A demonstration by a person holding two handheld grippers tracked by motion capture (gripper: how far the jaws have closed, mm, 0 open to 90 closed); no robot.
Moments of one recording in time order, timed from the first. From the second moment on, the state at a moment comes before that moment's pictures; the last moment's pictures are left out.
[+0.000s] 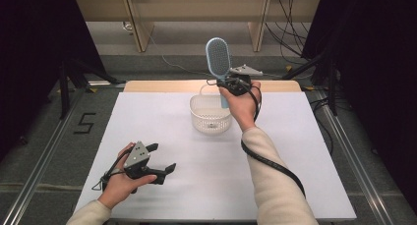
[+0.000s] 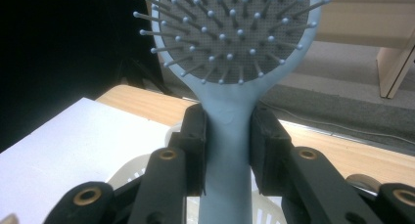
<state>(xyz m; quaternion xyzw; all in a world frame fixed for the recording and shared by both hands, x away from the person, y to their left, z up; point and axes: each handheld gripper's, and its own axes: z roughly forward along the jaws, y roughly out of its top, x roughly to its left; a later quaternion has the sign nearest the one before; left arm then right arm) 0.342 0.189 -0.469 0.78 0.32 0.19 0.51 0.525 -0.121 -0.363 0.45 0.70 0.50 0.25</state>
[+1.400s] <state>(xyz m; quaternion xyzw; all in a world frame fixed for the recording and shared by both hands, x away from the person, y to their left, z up) 0.342 0.188 -0.470 0.78 0.32 0.19 0.51 0.529 -0.112 -0.371 0.42 0.72 0.49 0.26</state>
